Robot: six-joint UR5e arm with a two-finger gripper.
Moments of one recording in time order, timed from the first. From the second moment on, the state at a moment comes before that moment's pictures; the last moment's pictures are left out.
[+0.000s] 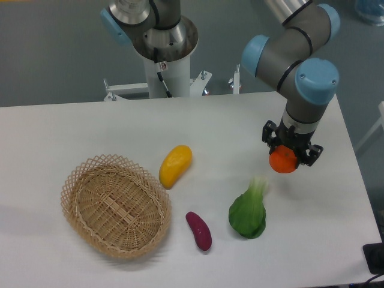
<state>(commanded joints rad) 2.72 -1.96 -1.58 -1.11 1.56 1.36</state>
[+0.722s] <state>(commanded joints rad) 2.73 -1.98 -1.49 -1.17 1.55 1.37</state>
